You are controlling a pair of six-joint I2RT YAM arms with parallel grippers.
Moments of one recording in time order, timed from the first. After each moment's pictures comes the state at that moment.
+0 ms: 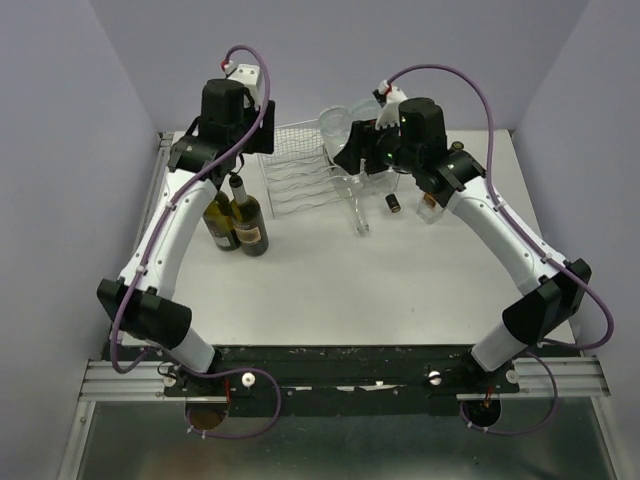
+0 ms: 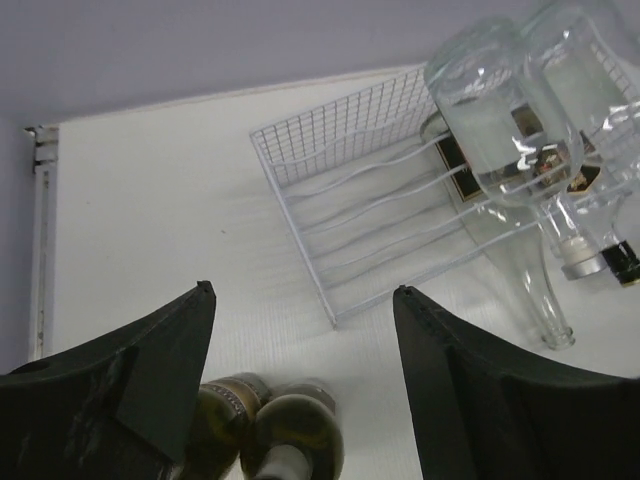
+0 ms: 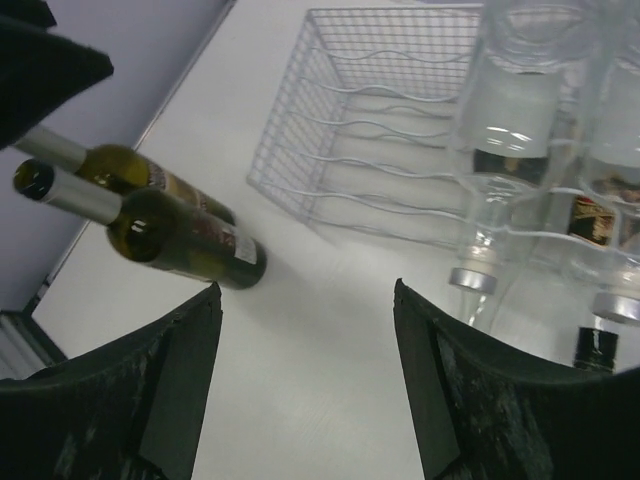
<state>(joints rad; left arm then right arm) -0.32 1.61 1.82 -0.70 -0.12 -0.07 0.53 1.60 1.70 -0.48 -0.15 0.28</state>
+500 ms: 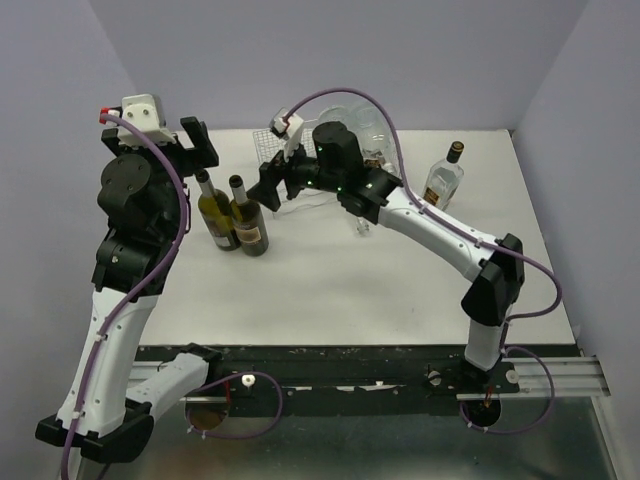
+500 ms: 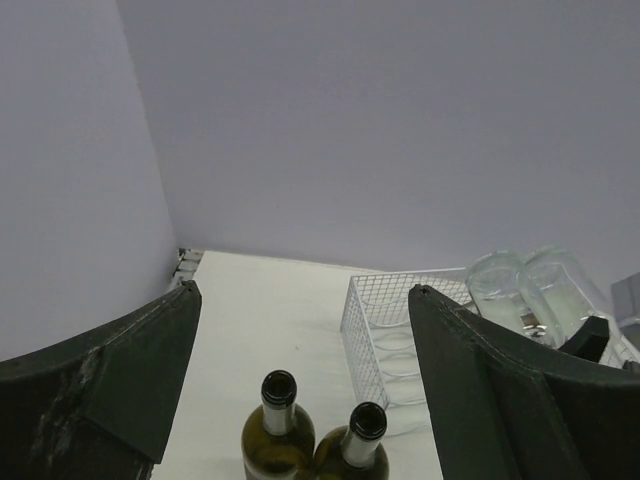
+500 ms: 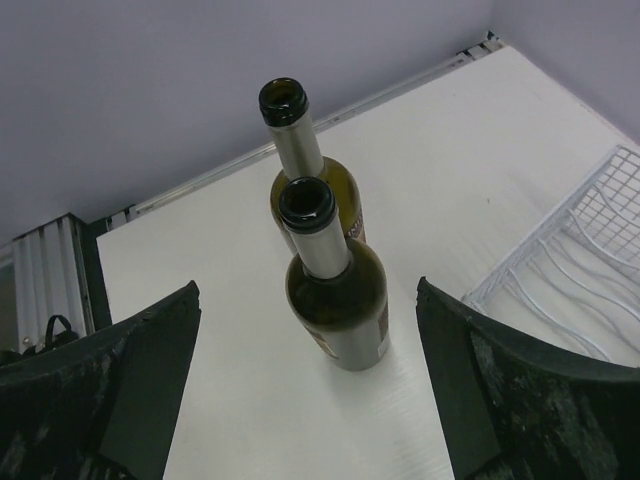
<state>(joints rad) -0.32 0.99 1.46 -0.34 -0.39 -0.07 0.85 1.84 1.82 -0.18 -0.30 0.06</state>
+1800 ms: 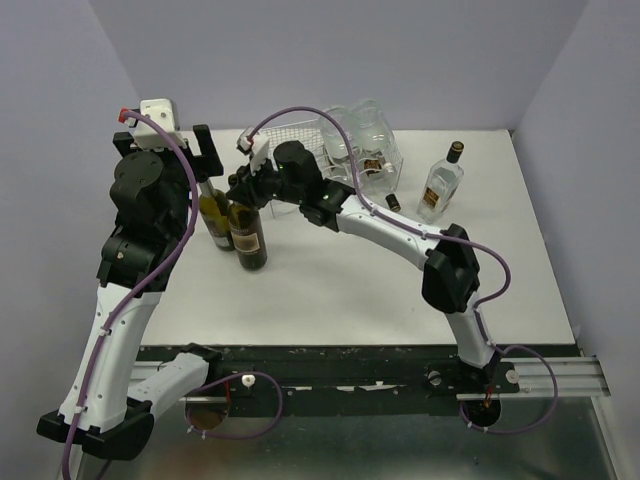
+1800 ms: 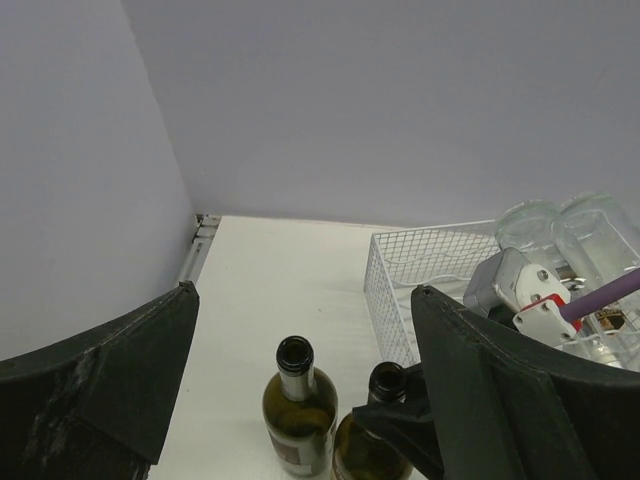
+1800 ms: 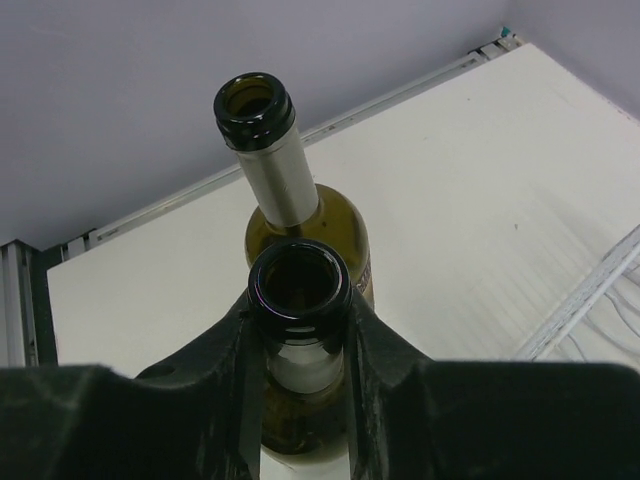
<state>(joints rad) -0.32 0.96 1.41 -0.40 -0.41 -0.03 0.93 2.13 1.96 -0.01 -0.22 0.07</state>
